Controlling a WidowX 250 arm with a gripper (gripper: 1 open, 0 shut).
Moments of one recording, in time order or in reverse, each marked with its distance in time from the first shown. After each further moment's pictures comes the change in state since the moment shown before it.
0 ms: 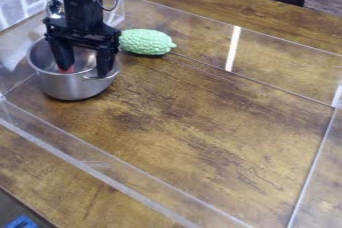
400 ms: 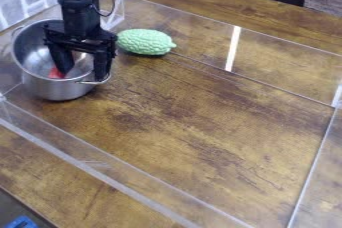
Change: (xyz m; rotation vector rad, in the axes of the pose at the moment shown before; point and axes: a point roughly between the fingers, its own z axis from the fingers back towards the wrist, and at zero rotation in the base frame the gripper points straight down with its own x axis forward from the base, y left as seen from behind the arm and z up) arm 0.005 0.010 -0.011 0.001 -0.012 0.012
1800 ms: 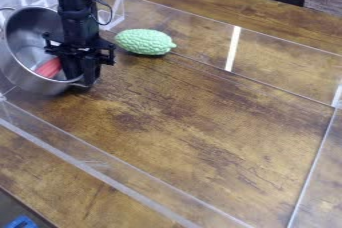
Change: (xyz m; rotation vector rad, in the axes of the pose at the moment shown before) arm 0.005 0.002 -0.018 -0.027 -0.003 0.010
